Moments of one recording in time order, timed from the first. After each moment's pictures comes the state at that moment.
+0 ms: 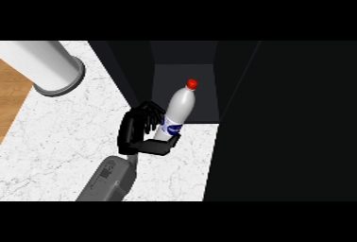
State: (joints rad) left arm -0.35 0.00 -0.26 -1.05 0.29 0.21 -0.59; right arm 0.13 -0.23 0.56 -2.49 0.06 -0.26 0.35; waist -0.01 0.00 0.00
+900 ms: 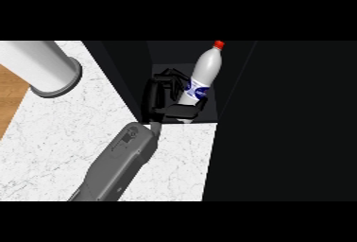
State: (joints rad) left arm -0.69 0.00 -0.38 -0.92 0.43 0.52 -0.39; right arm 0.18 -0.27 0.52 -2.49 0.04 -0.23 0.30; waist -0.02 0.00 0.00
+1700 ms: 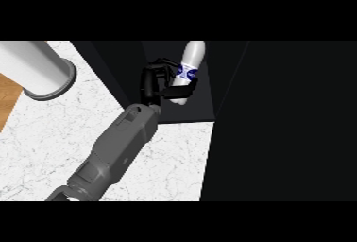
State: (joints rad) left arm -0.92 0.00 -0.33 -0.49 0.57 0.61 -0.52; right arm 0.26 -0.29 0.49 -2.49 0.02 -0.18 0.20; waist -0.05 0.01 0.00
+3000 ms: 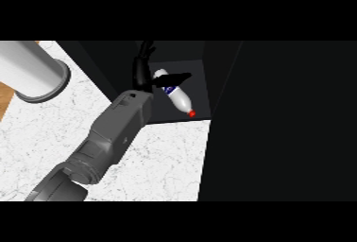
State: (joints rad) left arm -1.13 0.01 -0.21 -0.13 0.56 0.58 -0.66; right arm 0.31 -0.29 0.47 -2.48 -0.02 -0.11 0.12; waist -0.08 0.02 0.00
